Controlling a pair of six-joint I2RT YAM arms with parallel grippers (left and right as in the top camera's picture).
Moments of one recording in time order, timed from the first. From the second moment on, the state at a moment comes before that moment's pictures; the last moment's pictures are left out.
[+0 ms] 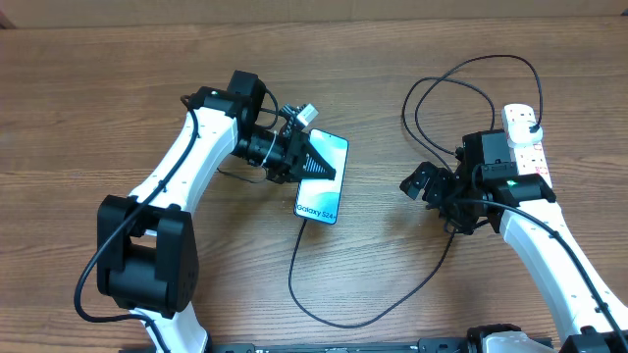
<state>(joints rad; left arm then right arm) -0.25 1.90 1.48 -1.16 1.19 -0.01 0.11 1.35 0.88 -0.77 -0.29 0.65</state>
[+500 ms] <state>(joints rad) -0.11 1.90 1.48 -1.26 1.39 0.11 0.11 1.35 0.88 -0.77 -0.29 0.65</state>
